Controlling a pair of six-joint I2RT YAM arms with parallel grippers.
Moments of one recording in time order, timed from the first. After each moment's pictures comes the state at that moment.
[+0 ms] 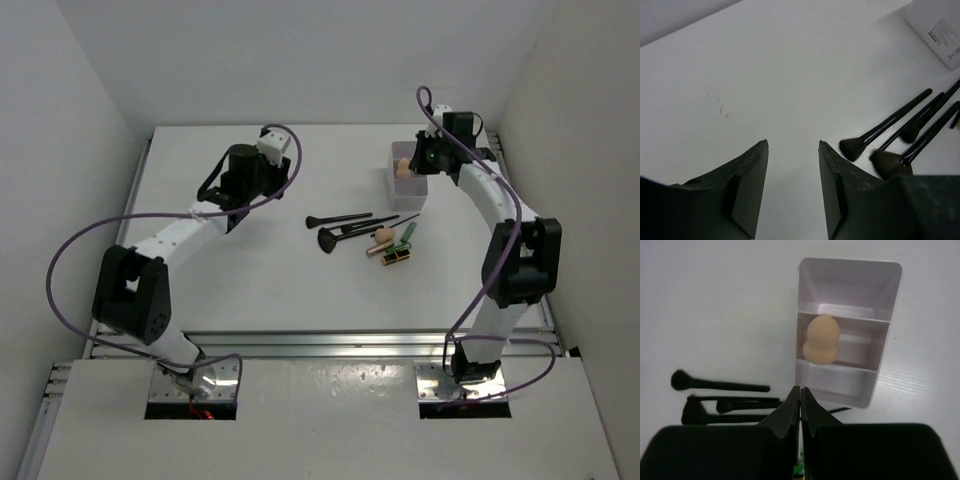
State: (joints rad) left arm -0.36 1.59 1.18 0.05 0.04 0.09; right arm 0.06 1.81 1.48 -0.35 -0.22 0.06
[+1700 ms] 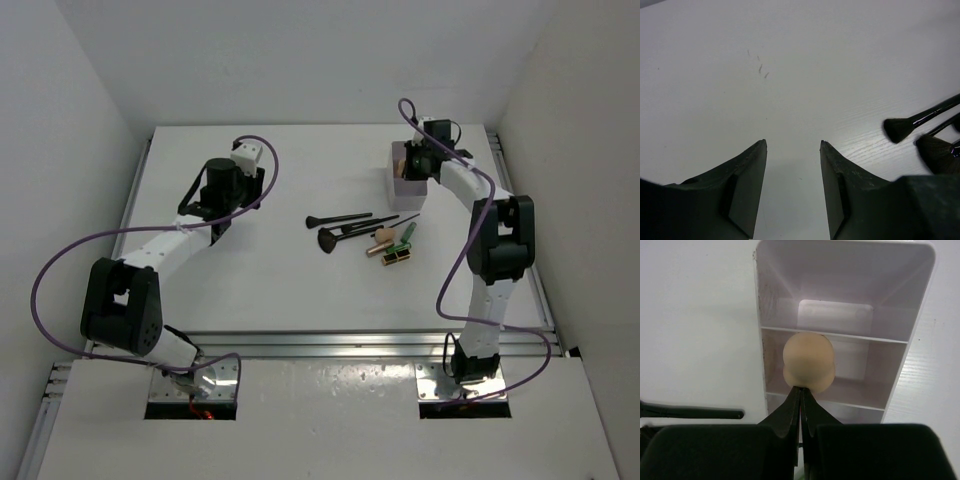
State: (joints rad) left arm -0.25 1.49 0.99 0.10 -0.01 0.08; right arm 0.09 2.05 1.57 -0.30 -0.12 0.06
